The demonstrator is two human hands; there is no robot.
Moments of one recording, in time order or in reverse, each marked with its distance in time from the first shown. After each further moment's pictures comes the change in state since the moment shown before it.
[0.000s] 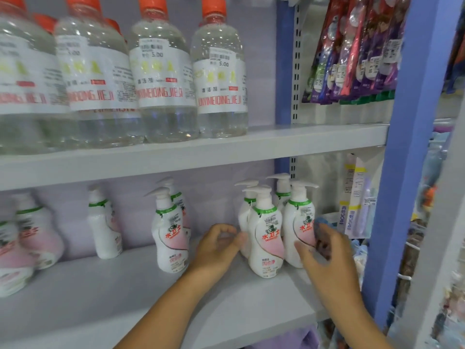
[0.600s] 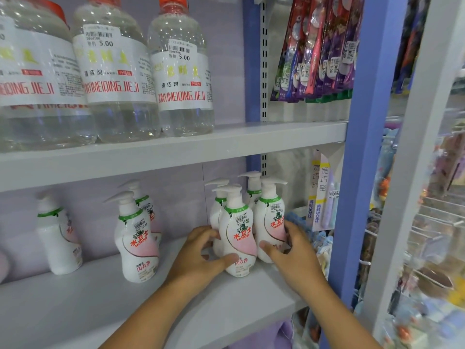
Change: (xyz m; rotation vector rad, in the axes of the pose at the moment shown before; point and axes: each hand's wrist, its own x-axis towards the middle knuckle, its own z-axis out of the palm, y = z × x) left_hand 0.009 -0.016 0.019 0.165 -0.108 0.179; right_hand 0.025 0.025 0.004 -0.083 -0.166 0.071
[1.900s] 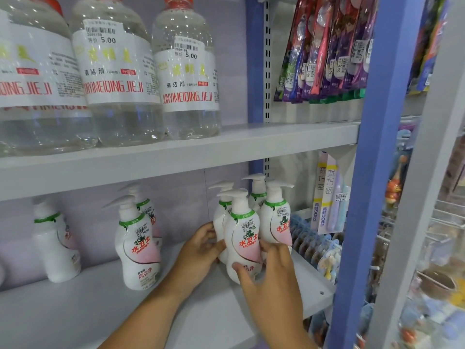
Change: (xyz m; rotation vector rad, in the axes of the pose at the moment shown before) left_hand 0.025 -0.006 -0.002 -0.367 -0.039 -0.126; right_hand -0.057 -0.040 0.058 -0.251 0.222 -0.160
